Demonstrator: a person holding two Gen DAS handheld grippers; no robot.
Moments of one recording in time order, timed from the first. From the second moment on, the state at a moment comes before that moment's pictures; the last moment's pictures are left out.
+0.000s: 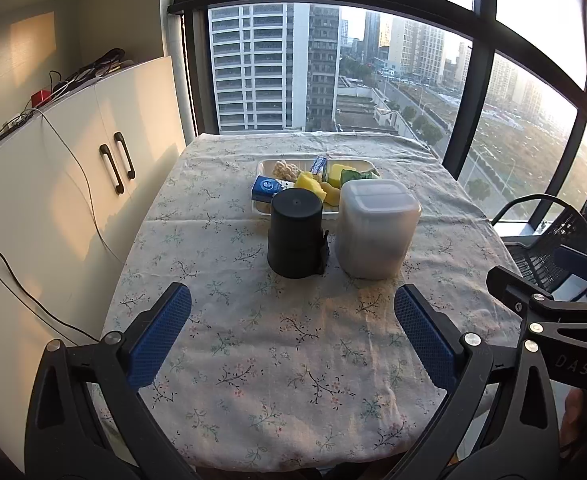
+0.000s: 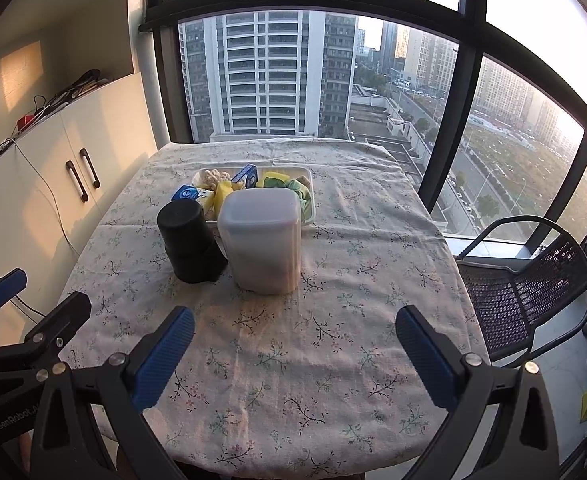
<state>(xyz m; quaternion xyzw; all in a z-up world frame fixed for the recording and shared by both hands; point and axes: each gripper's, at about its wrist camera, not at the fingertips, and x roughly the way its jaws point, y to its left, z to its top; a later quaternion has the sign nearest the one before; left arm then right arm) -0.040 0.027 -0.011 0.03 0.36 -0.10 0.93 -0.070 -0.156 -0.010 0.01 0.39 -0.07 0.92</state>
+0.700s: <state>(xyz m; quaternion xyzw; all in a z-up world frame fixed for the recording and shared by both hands) -0.038 0.021 -0.013 0.04 0.37 -0.09 0.93 -0.071 -0.159 -0.015 0.01 0.40 -0.07 0.91</state>
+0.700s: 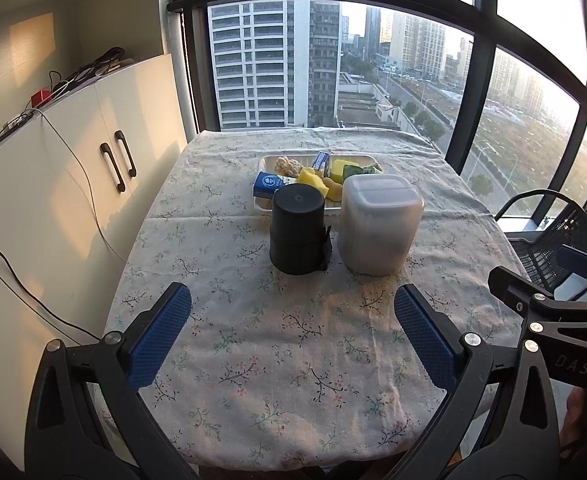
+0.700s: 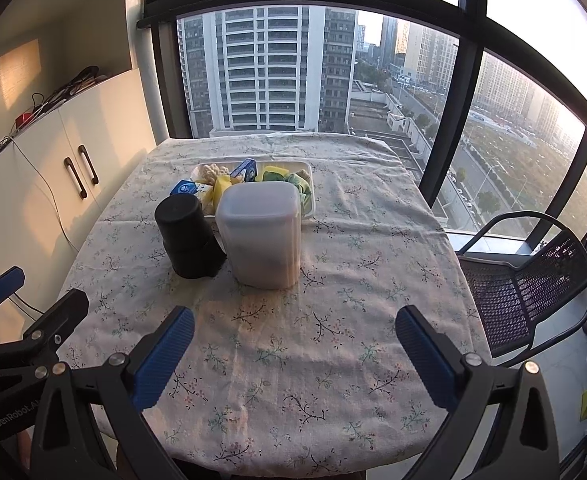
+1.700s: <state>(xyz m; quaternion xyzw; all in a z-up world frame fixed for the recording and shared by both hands) -0.035 0.020 -0.016 0.04 0.37 -0.09 0.92 -0.069 -0.159 -0.017 0.01 0.40 -0.07 0.91</state>
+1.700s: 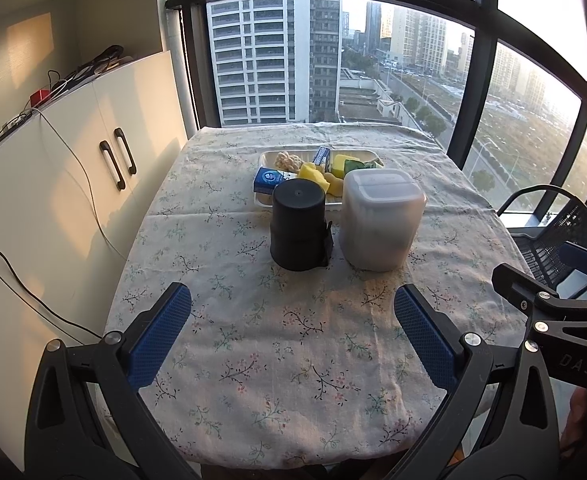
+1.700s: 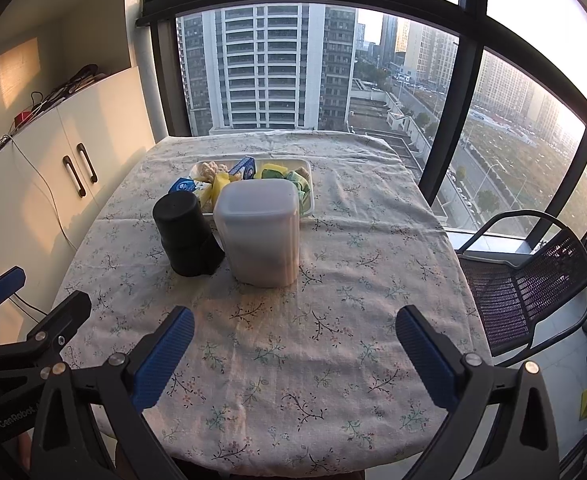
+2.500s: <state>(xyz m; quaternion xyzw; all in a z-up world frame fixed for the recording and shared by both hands) -0.035 0.020 -0.016 0.04 0.37 -0.09 0.92 -0.069 -0.159 -0.019 0.01 0.40 -0.07 0.91</state>
